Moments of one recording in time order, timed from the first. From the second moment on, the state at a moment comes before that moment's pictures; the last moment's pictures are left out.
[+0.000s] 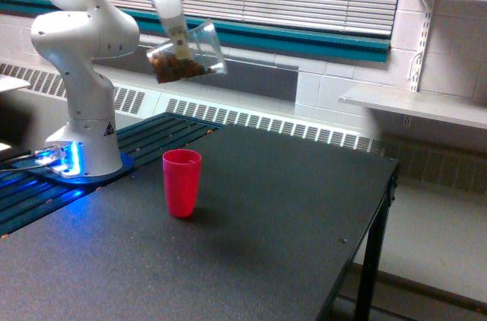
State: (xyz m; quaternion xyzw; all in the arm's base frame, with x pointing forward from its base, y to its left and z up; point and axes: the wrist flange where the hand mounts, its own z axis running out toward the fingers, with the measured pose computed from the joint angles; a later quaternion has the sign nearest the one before) arm 0.324 -0.155 0.451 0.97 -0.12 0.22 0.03
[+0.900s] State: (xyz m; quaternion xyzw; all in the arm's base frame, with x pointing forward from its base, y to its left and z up) arm 0.293 -0.161 0.411 0.98 -0.09 0.16 0.06
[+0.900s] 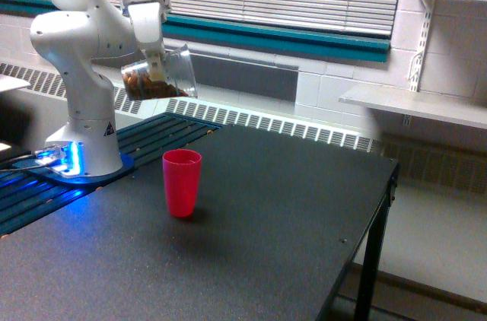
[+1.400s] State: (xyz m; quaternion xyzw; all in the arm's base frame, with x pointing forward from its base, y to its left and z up) arm 0.270 -0.161 0.402 0.98 -0.09 0.15 0.07
